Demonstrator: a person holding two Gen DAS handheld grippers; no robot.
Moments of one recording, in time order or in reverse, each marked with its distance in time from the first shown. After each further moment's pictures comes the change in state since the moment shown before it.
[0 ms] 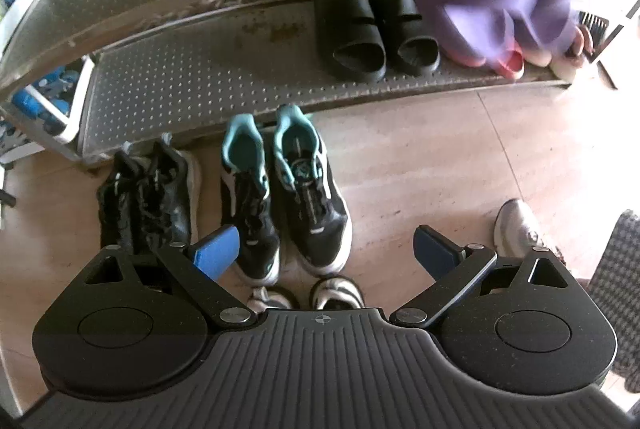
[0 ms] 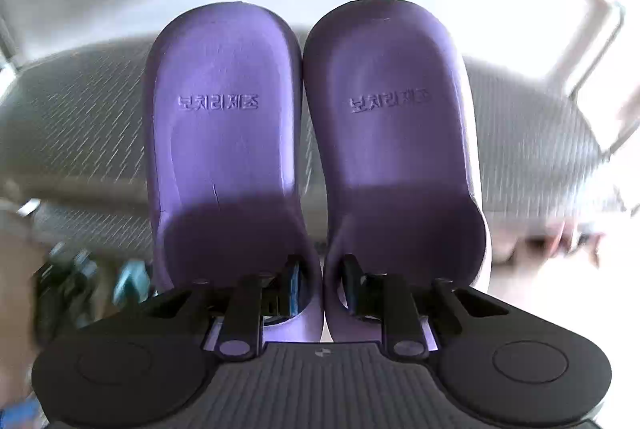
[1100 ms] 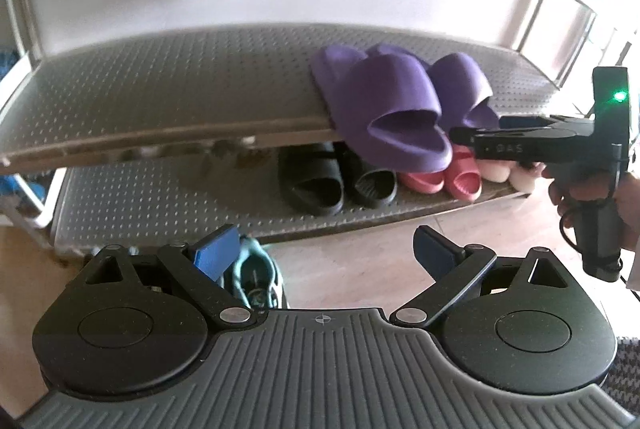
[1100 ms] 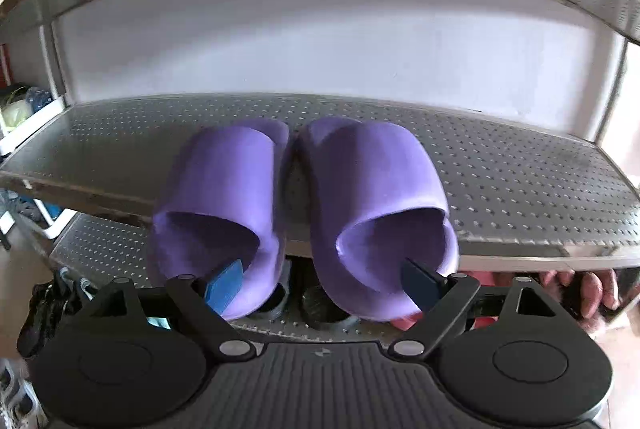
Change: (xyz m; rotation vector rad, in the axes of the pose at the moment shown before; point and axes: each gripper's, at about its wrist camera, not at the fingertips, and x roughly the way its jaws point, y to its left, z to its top) left arm -0.033 -0.017 0.036 -0.063 -0.334 -0.109; right arm -0.004 -0.059 -0.089 -0.051 -0.346 0.240
